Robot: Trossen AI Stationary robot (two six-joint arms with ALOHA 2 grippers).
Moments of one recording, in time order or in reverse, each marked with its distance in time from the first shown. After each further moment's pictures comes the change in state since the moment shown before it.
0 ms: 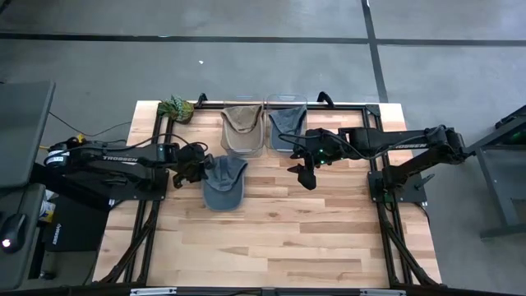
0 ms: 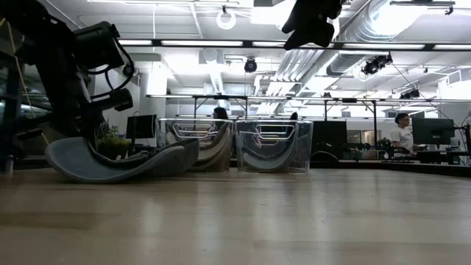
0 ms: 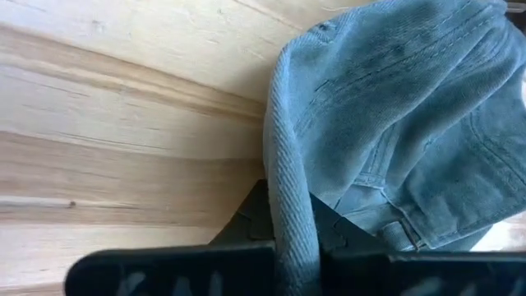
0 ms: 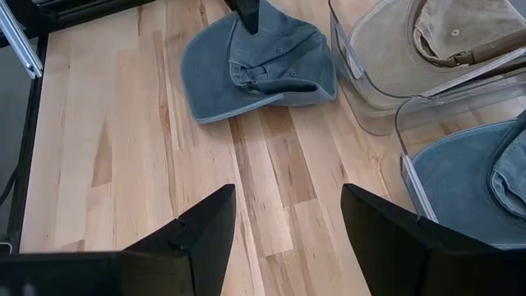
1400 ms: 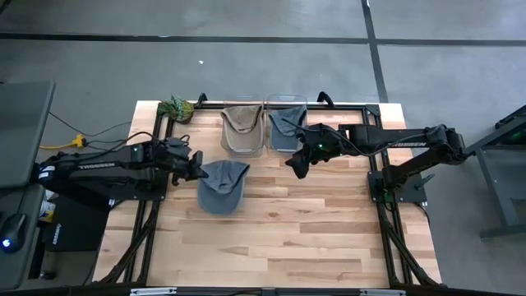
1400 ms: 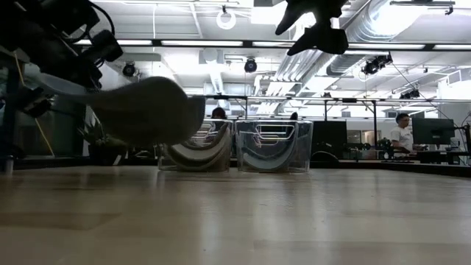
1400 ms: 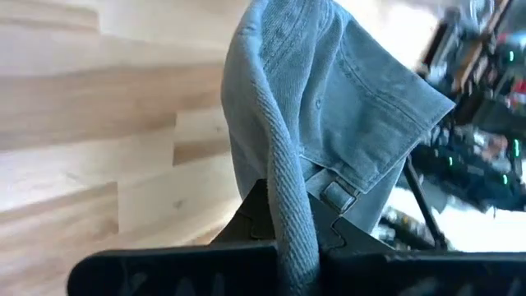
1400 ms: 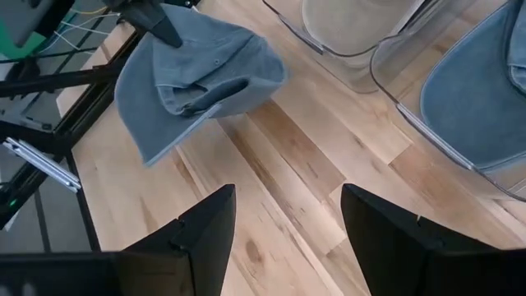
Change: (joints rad) left arm -0.001 -0.409 0.000 -0.029 0.135 0.123; right arm -0.042 0.000 0.000 0.002 -0.006 0.473
